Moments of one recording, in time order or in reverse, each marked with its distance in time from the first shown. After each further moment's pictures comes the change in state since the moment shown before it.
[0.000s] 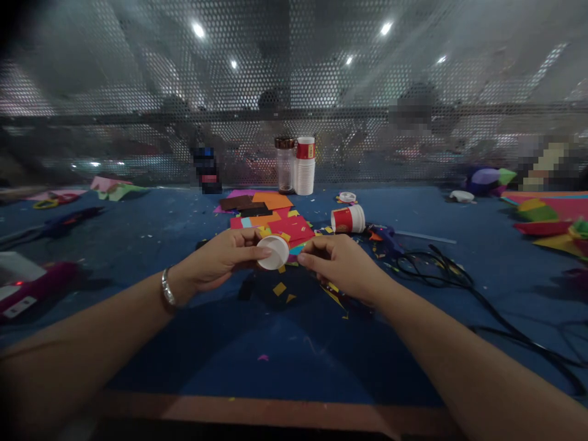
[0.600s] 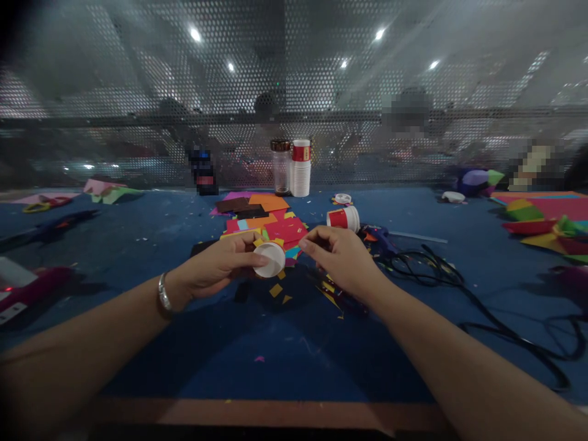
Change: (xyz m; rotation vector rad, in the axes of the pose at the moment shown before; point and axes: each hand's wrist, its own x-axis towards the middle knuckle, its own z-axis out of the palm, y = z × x) left_hand -0.004 0.002 0.008 -0.022 -0.009 -0.107; right_hand 0.003 -0.001 -0.001 -0.030 0.247 -0.083
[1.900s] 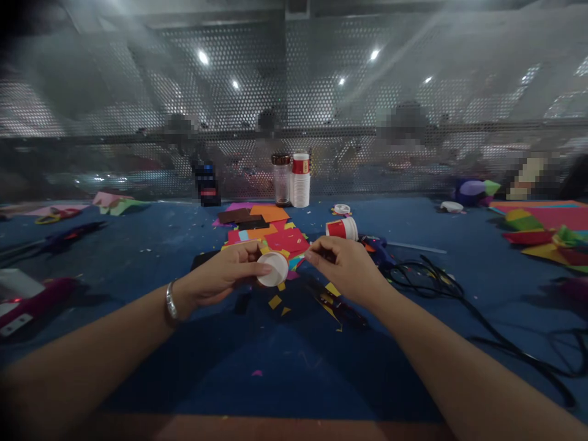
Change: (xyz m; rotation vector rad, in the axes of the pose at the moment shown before) left_hand 0.006 -0.003 0.000 0.013 -0.017 0.087; right_hand 0.001 0.010 -0.012 -0.189 0.028 -0.147
